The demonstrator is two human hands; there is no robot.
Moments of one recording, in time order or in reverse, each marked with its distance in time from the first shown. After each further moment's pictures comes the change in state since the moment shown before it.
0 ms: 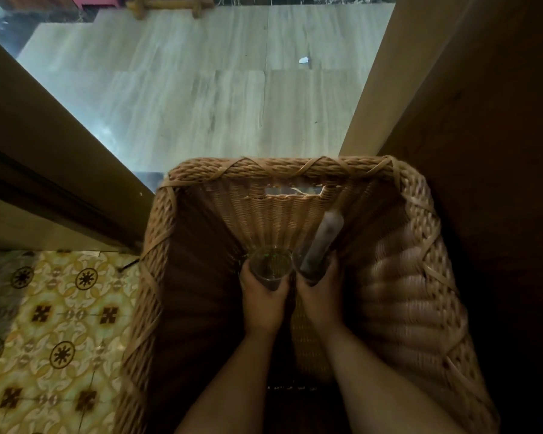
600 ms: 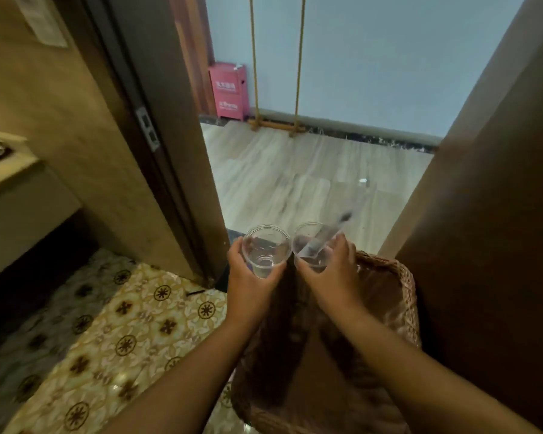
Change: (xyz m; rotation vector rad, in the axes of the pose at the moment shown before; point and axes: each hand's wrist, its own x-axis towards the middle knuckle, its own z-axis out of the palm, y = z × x) left_hand -0.153 0.218 -0.240 -0.184 0.274 0.514; right_hand -0.156 -0.299 -0.132 -0.071 -0.274 -0.581
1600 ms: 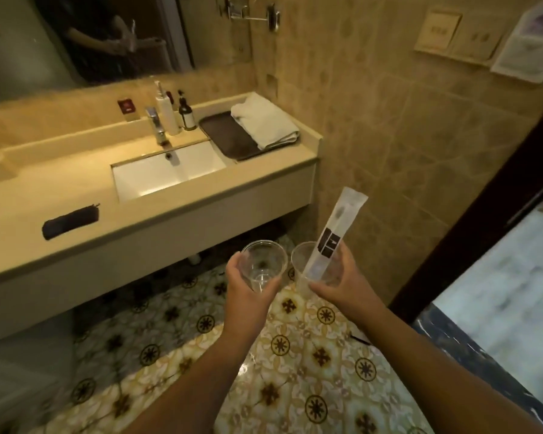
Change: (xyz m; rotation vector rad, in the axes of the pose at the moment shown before) left_hand 0.119 -0.167 -0.585 0.104 0.647 -0.256; right_hand -0.061 -0.351 0.530 0.327 -1.060 -0.284
